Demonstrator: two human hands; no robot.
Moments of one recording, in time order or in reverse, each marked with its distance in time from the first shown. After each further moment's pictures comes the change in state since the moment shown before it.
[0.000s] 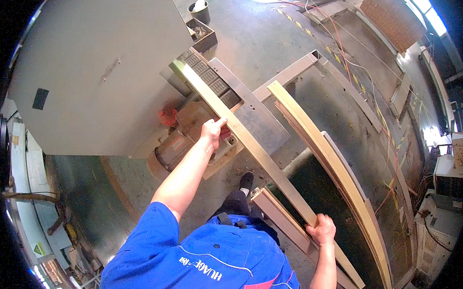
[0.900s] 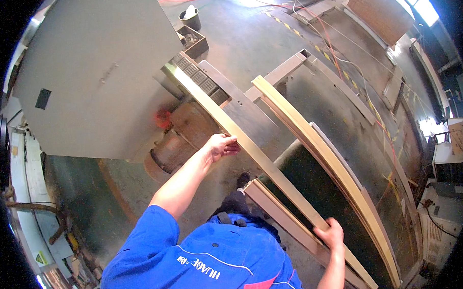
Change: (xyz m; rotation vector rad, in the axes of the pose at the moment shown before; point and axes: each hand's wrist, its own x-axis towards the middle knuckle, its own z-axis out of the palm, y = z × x) left_hand -0.052 -0.043 0.015 0.244 -0.374 -0.235; right_hand -0.051 0.092 0.002 0.199 -0.049 0.168
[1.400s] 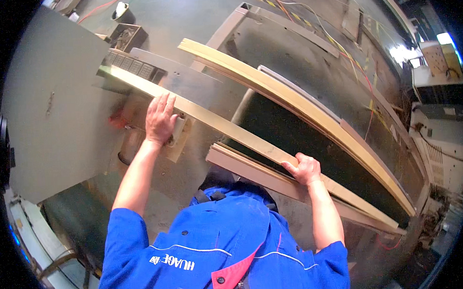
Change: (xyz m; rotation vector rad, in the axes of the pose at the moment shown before) left_hand -0.036 0.017 -0.003 1.823 0.370 1.273; right_hand 0.032 -0.053 0.019 -0.073 0.095 -0.075
